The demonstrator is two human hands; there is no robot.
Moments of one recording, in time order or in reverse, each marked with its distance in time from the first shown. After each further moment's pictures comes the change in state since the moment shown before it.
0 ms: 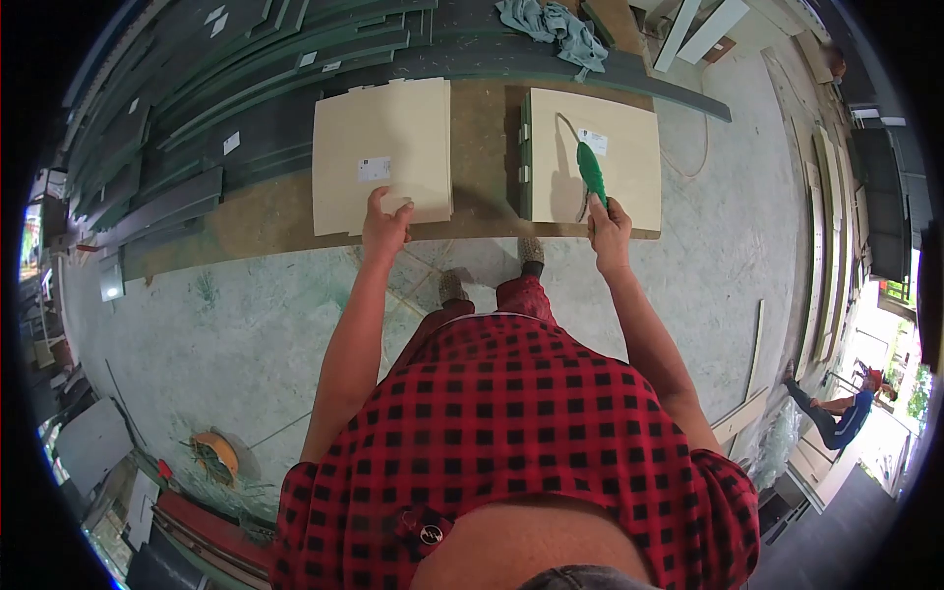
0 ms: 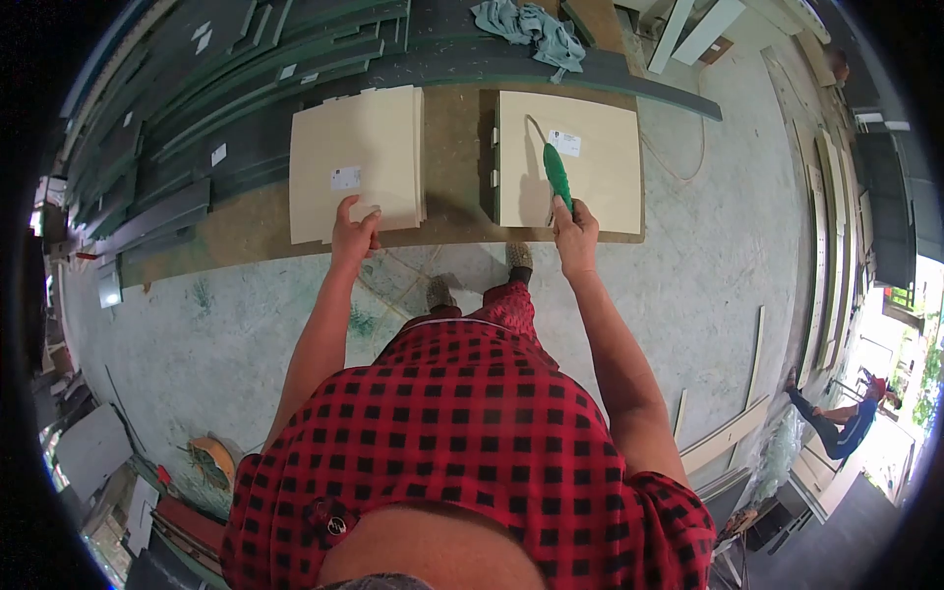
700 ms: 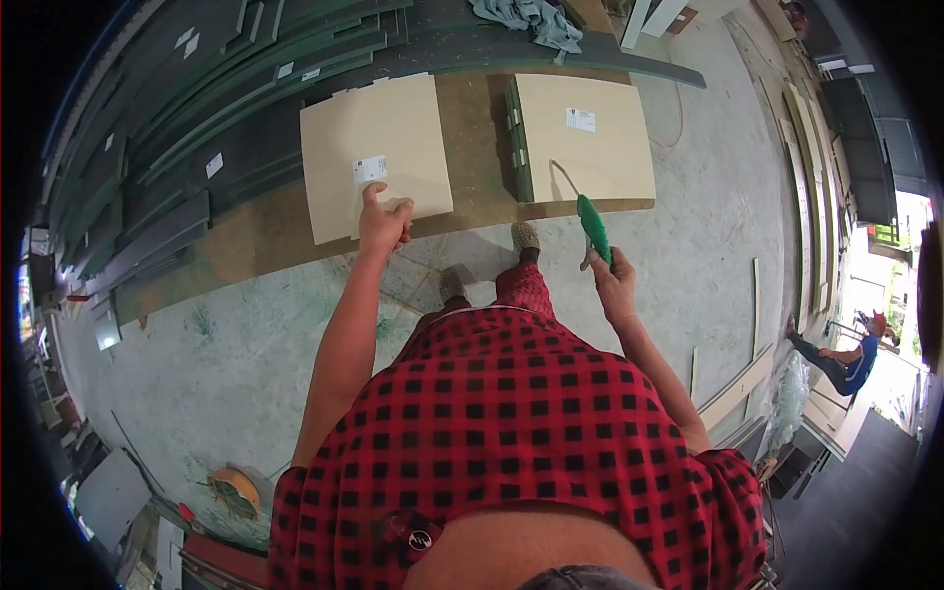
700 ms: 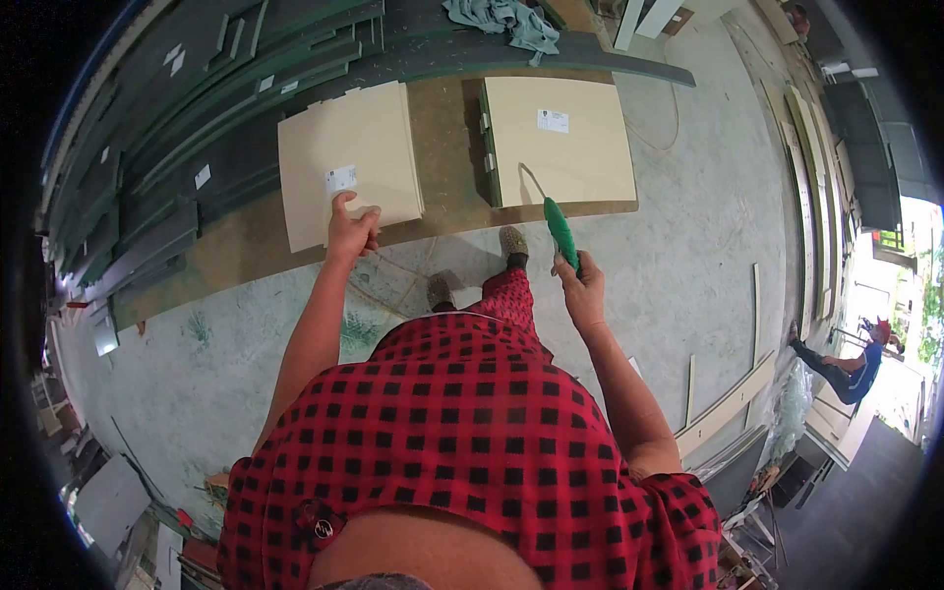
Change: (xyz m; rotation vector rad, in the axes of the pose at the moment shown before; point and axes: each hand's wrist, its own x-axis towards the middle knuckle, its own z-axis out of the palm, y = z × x) left_hand 0.008 0.006 -0.020 0.036 -0.156 0.004; right_hand -0.118 0.035 -0.018 -0.213 0.064 -0.027
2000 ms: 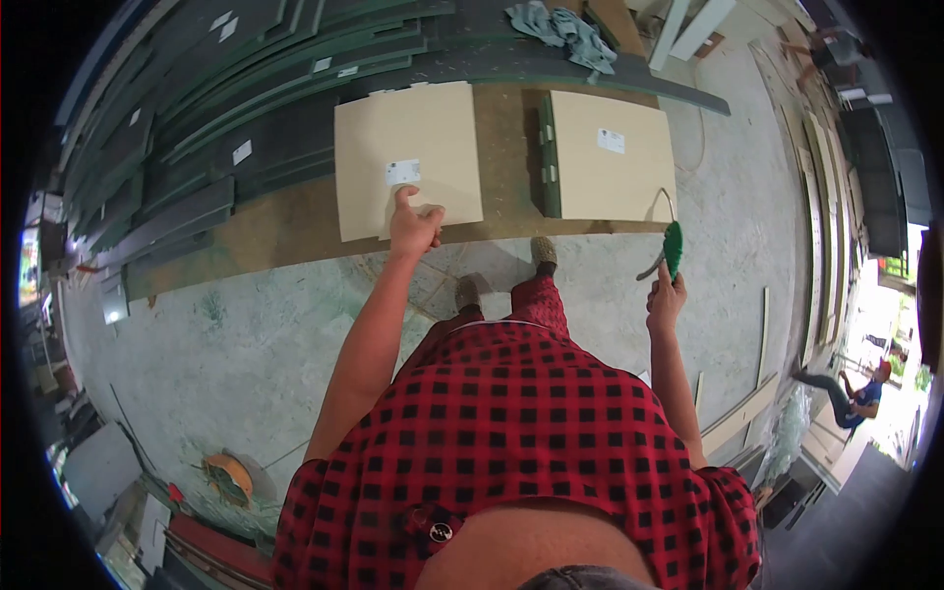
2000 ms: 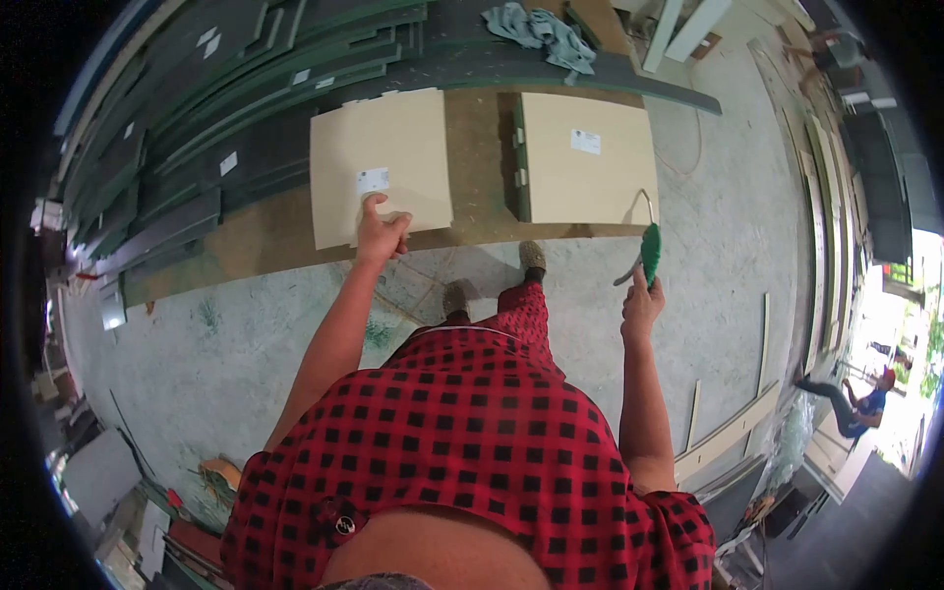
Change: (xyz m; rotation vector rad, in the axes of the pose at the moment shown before) left_hand 0.004 -0.007 0.002 -0.039 0.032 0.015; right_hand 0.030 0.018 -0.043 0.224 0.387 0.170
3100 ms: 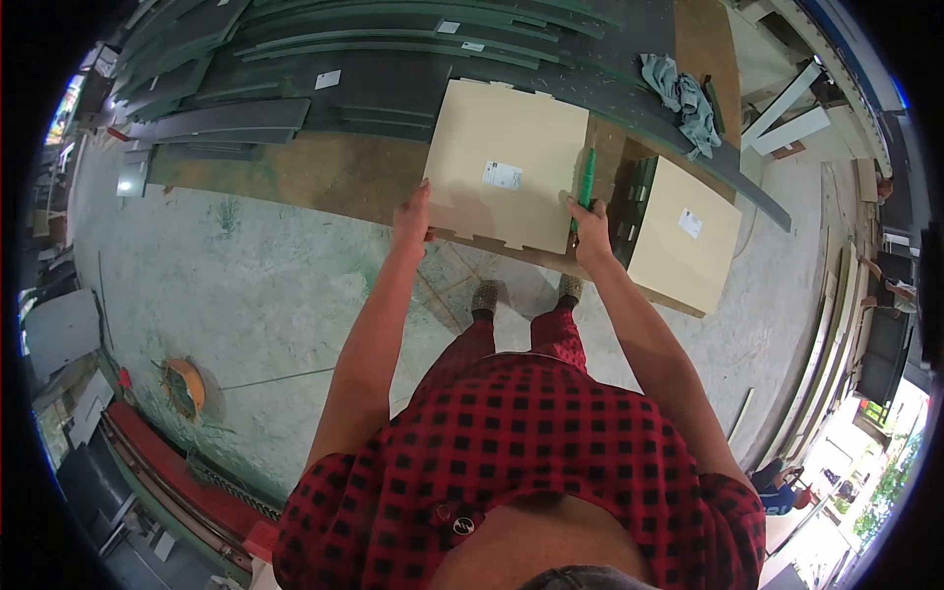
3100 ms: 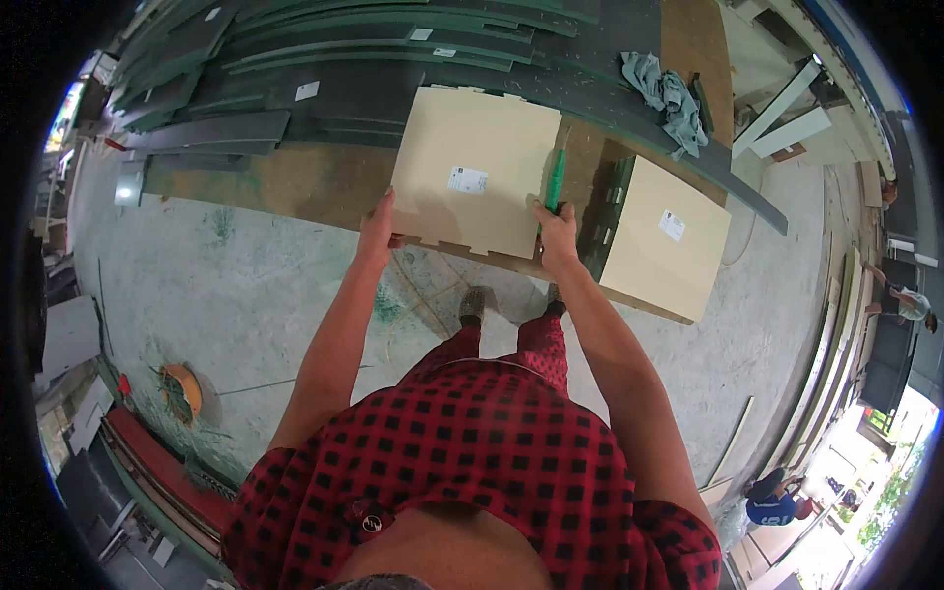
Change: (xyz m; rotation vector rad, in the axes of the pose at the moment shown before) left_hand 0.024 -0.048 -0.098 -0.529 0.318 -0.215; right_hand -0.024 -0.016 0.308 -0.056 -0.677 0.124
